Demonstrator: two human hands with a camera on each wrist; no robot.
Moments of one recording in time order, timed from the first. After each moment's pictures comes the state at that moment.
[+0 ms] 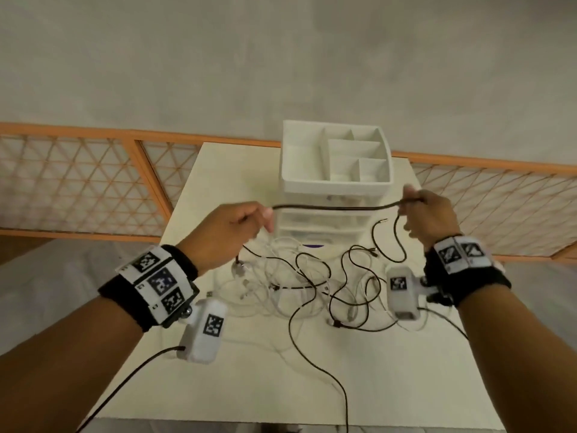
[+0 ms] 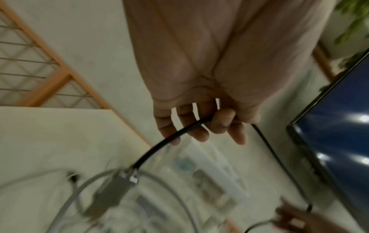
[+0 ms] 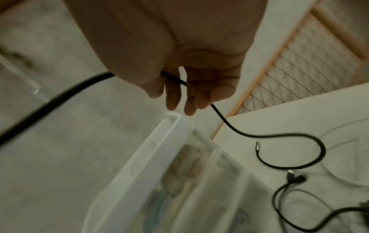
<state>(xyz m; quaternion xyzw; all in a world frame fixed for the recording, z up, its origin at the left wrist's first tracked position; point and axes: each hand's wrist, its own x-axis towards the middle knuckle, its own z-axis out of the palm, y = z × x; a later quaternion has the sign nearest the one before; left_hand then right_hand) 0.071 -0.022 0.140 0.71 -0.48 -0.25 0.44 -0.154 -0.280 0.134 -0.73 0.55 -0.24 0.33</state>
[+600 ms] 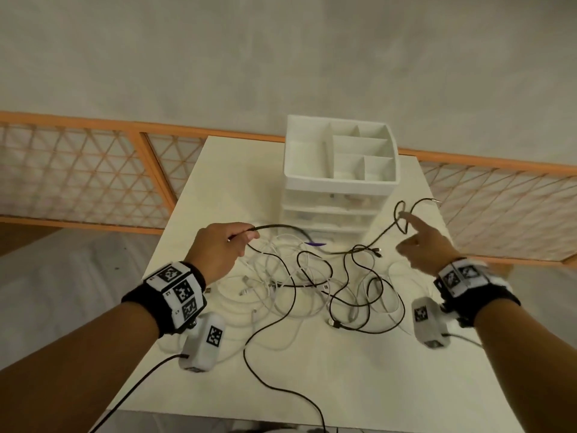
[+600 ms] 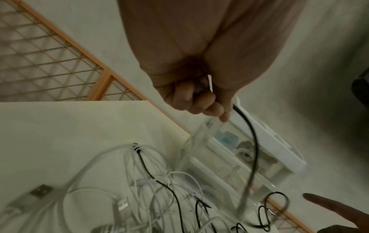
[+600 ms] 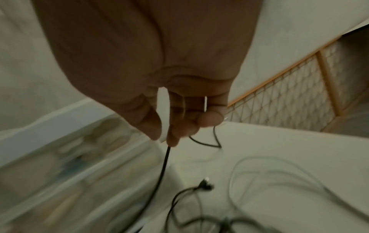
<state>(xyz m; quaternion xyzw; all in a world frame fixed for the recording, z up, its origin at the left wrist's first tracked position) 0.076 -0.021 0.084 0.81 -0.35 -0.20 0.43 -0.188 -0.302 0.086 -0.82 0.48 -0.02 0.31</state>
